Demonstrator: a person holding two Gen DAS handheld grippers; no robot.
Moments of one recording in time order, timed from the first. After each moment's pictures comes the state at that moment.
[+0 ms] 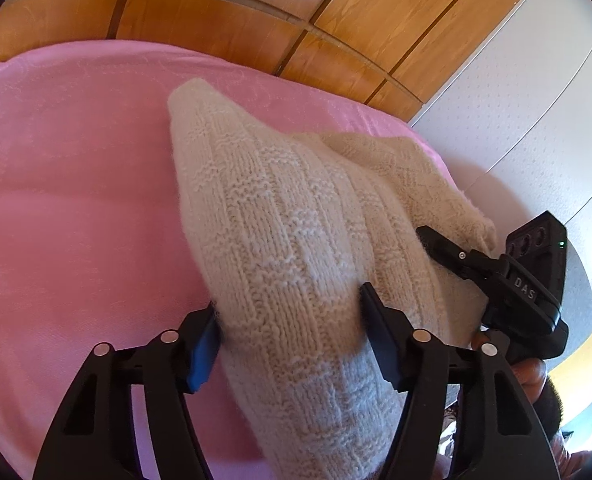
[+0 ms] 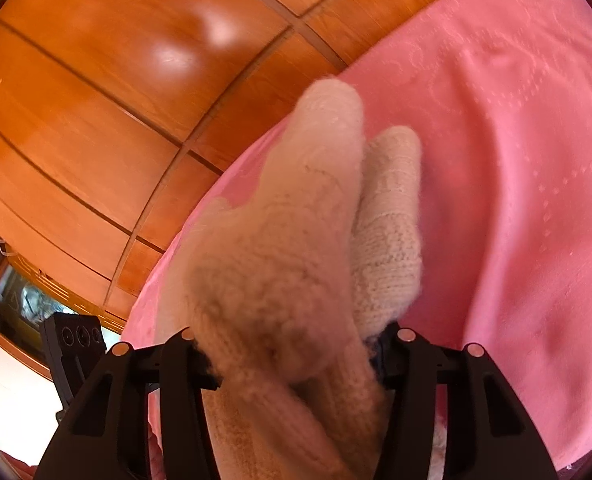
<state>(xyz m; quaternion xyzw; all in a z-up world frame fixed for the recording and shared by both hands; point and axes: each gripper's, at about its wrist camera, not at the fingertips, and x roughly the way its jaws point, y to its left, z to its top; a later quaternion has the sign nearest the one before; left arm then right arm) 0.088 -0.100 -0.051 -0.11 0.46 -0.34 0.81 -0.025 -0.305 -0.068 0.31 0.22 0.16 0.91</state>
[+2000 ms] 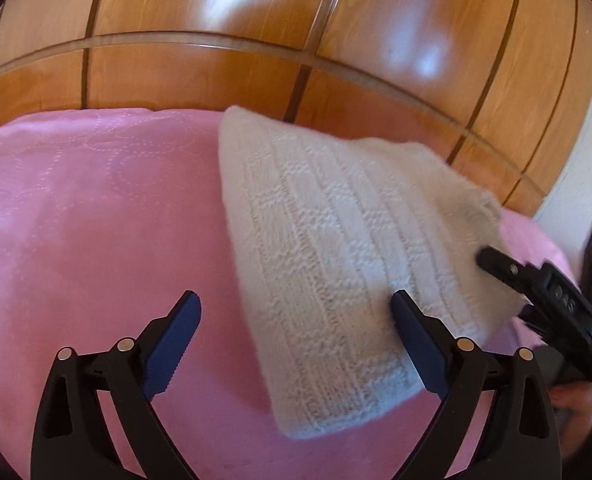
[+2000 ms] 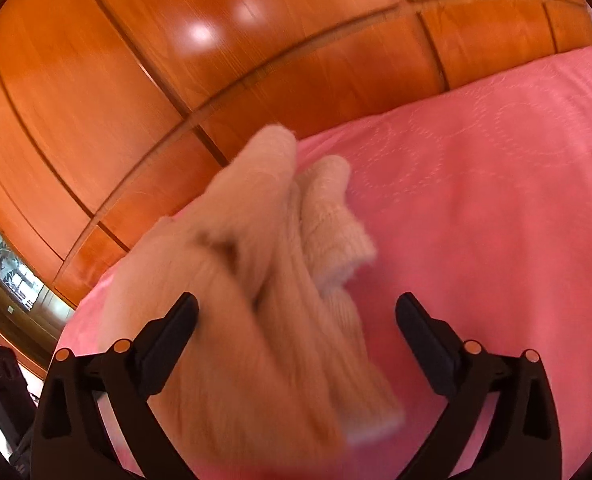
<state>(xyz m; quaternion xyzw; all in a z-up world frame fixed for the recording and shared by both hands) 0.159 0.016 -0.071 -0.10 0.35 -0.10 0.93 0.139 -0.143 -0.054 0.19 0.18 0.13 0.95</state>
